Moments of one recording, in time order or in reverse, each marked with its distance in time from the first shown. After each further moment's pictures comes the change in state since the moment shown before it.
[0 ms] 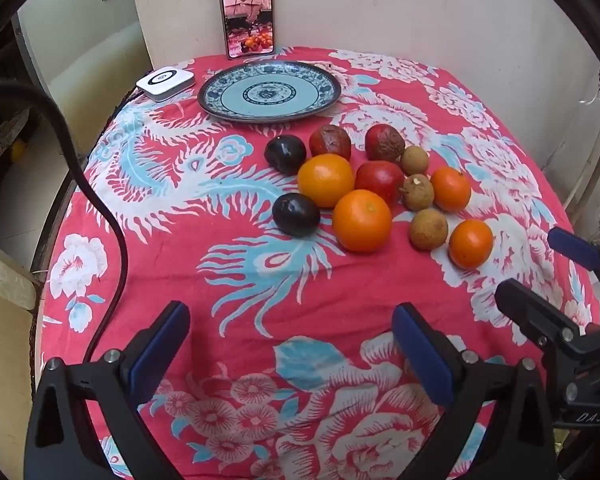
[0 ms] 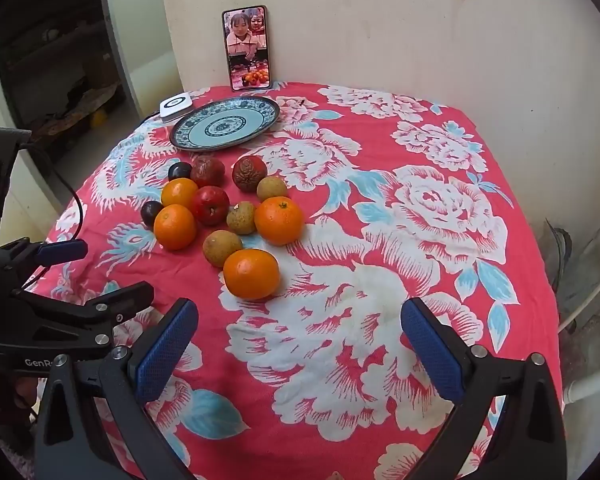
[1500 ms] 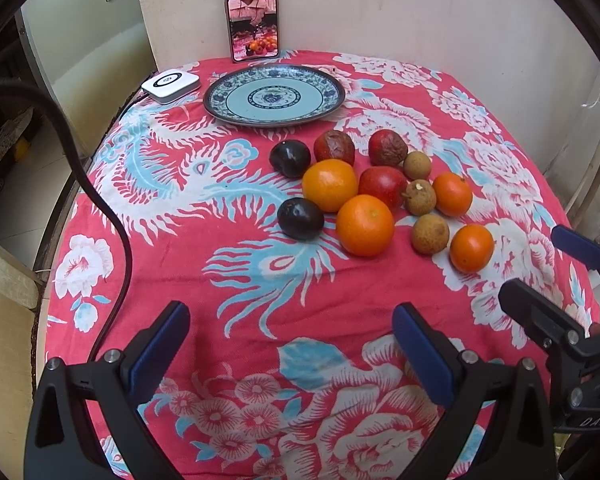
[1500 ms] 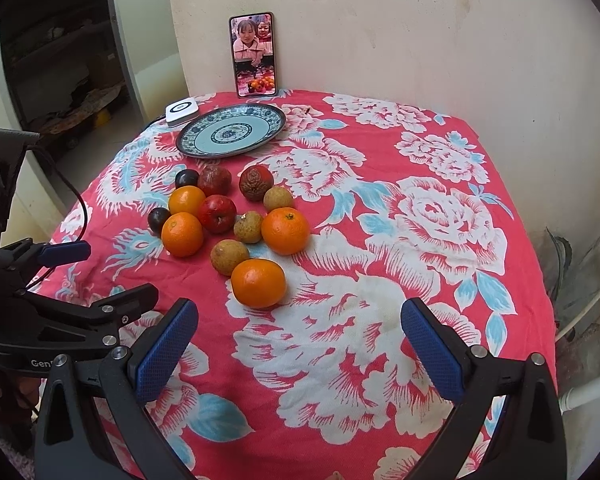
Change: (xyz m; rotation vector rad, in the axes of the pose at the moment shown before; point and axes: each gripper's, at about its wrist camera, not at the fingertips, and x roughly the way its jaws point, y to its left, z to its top) left arm -0.003 0.000 0.001 -0.004 -0.010 0.012; right arm -0.006 0.003 0.005 -0.012 -0.013 0.005
